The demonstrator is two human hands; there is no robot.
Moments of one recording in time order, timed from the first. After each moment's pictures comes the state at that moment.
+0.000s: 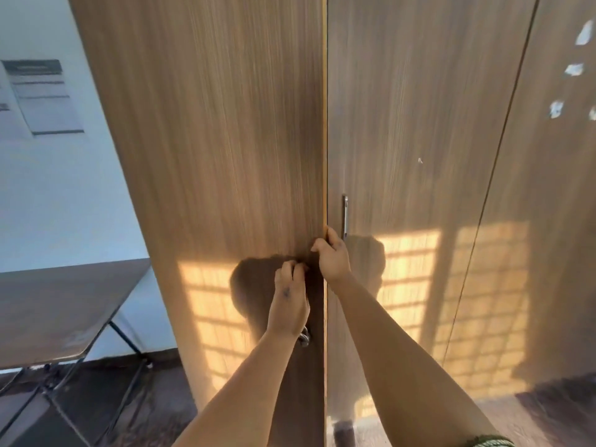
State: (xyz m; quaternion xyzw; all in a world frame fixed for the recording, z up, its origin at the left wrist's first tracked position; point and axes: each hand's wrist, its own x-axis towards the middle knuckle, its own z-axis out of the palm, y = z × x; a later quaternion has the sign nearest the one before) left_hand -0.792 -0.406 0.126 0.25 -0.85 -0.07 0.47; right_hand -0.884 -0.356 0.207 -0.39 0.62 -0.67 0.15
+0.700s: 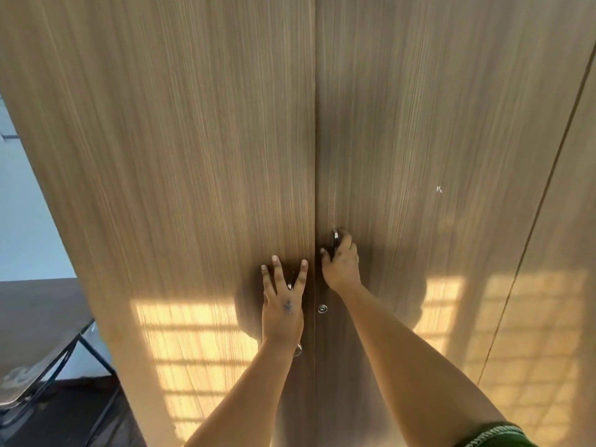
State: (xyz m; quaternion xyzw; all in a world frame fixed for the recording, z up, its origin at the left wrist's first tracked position) left_hand -0.961 -0.514 0.114 0.40 -0.83 0.06 0.38; right_hand -1.090 -0.482 0.195 -0.41 0.73 -0.54 0.02
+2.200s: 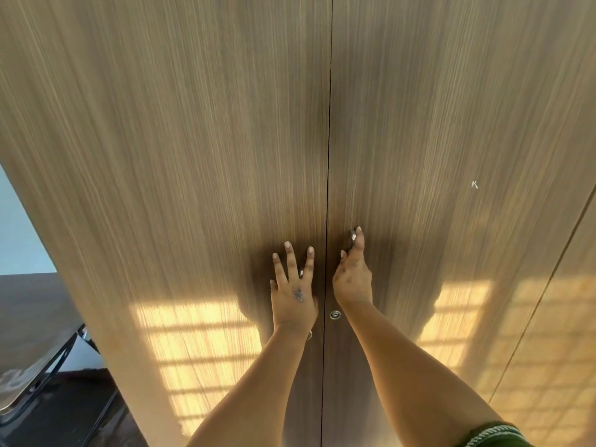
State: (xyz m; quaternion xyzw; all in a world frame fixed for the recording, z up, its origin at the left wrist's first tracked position) left_hand -0.992 -0.569 0.124 0.42 -0.85 0.06 0.32; right_hand -1.103 -0.518 0.155 -0.41 0.73 -0.54 -0.03
